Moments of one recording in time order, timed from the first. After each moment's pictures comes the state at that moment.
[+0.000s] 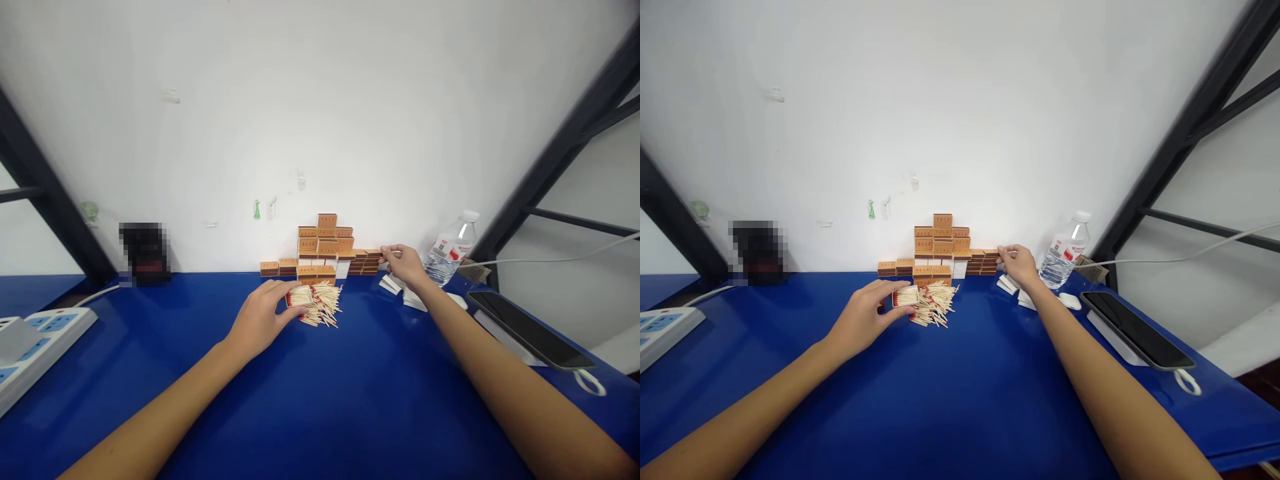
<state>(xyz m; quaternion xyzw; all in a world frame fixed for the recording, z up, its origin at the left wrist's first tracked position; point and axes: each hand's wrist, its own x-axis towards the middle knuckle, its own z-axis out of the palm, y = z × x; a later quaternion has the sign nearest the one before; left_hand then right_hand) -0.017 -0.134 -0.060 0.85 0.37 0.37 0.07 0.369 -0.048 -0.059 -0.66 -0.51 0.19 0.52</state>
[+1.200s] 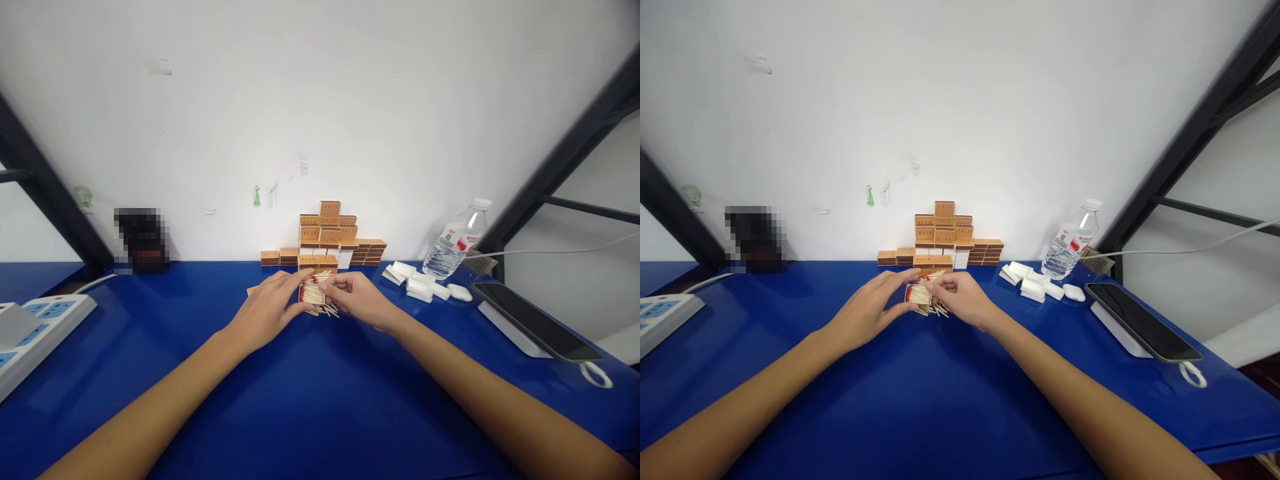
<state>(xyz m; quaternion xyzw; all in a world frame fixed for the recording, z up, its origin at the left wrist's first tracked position) -0.013 -0.140 -0.057 0.90 0.32 0.31 0.02 0.223 -0.149 -0.051 -0.47 -0.67 0.43 0.38</state>
